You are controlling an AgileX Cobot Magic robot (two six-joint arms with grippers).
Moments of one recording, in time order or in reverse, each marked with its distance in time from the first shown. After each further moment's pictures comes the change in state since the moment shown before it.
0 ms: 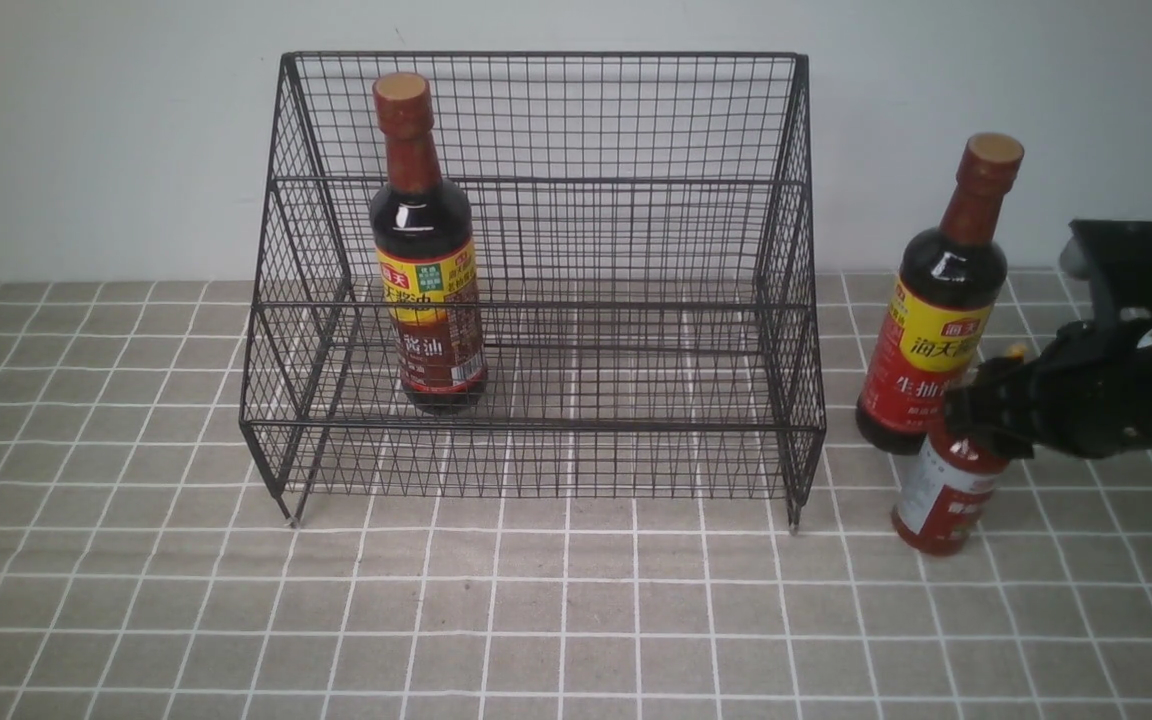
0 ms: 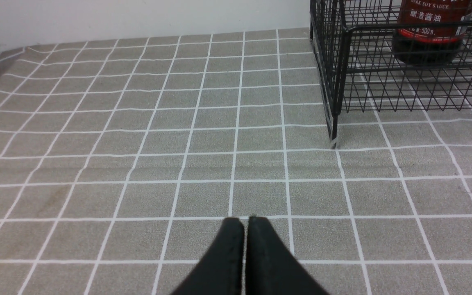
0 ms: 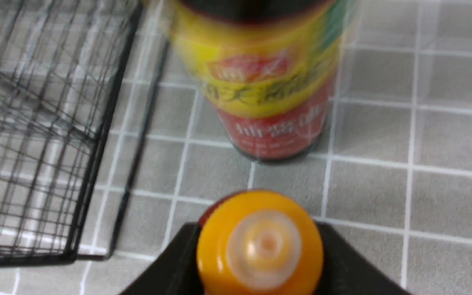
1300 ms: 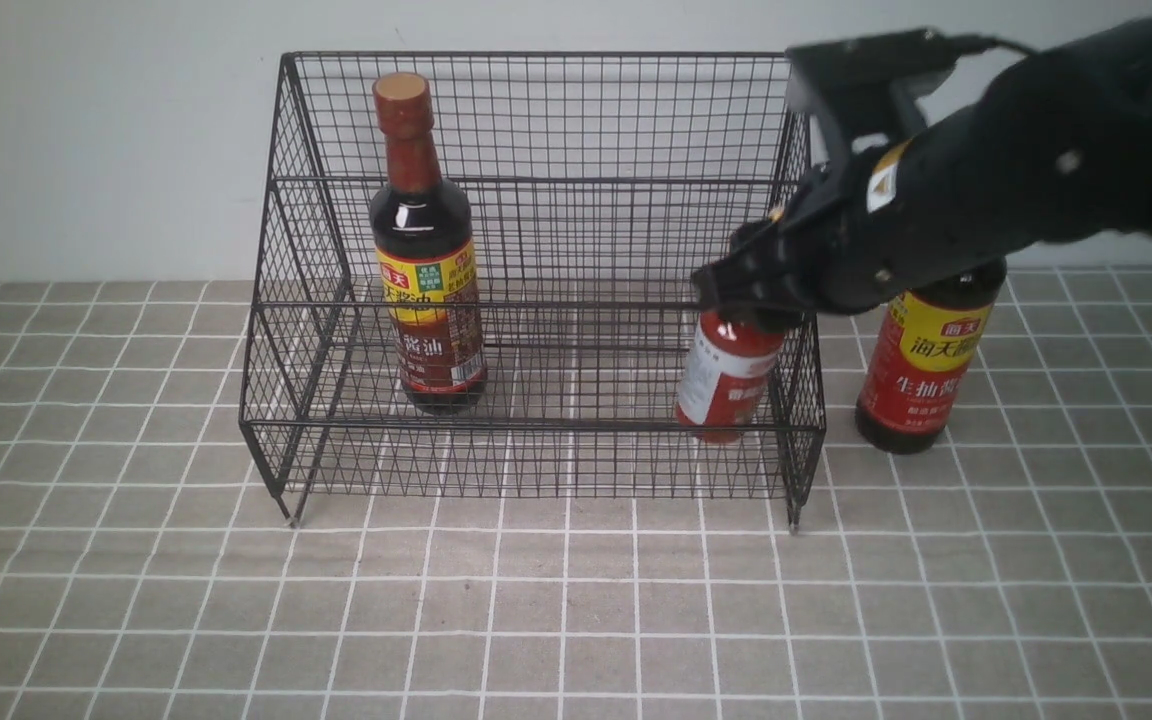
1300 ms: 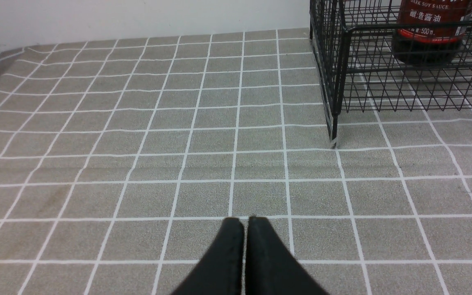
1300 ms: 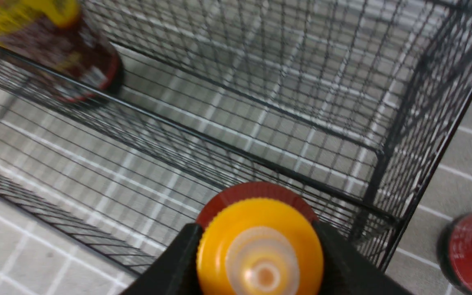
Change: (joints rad) right arm 0.403 0.127 -0.468 -0.447 0.274 0.484; left arm 0.000 0.000 0.000 0.000 0.000 0.000
